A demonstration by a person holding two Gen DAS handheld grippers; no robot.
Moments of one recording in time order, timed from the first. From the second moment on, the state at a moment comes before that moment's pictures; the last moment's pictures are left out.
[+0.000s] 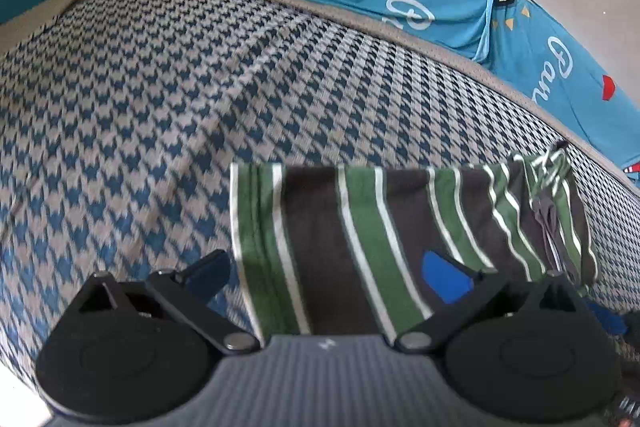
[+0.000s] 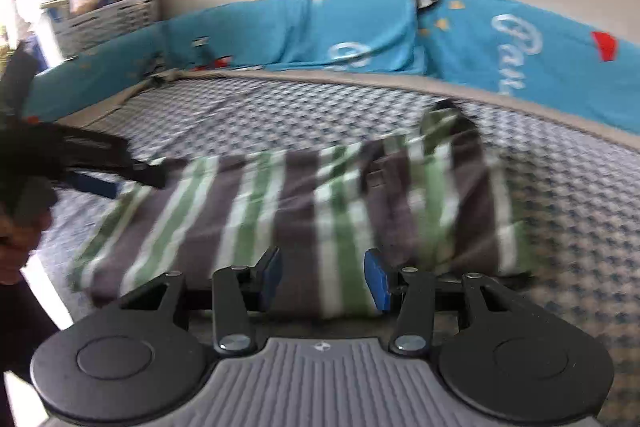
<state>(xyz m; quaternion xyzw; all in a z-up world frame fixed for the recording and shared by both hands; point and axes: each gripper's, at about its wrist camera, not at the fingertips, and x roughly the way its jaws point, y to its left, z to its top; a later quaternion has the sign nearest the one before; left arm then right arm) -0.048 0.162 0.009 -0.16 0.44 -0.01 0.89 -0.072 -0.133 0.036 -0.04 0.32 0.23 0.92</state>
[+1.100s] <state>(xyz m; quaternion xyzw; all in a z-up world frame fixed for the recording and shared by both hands) -0.084 0.167 0.002 -0.18 0.46 -0.04 0.87 -0.148 0.020 -0.006 -0.31 0.20 0.43 0.83</state>
